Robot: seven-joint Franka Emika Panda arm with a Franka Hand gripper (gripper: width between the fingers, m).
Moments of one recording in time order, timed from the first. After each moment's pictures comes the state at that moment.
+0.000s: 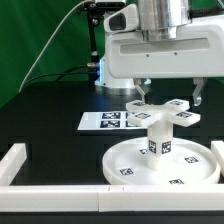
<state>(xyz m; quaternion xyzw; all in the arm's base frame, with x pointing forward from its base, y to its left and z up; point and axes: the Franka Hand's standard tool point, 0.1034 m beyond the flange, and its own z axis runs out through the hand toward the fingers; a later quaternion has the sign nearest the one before) 0.569 0.049 0.118 -0.98 0.20 -0.01 0.06</state>
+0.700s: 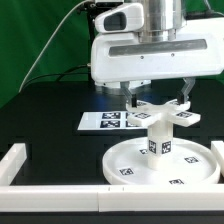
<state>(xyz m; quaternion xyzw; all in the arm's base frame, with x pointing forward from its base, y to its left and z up) 0.566 0.032 0.114 -1.00 0.02 0.01 0.02</state>
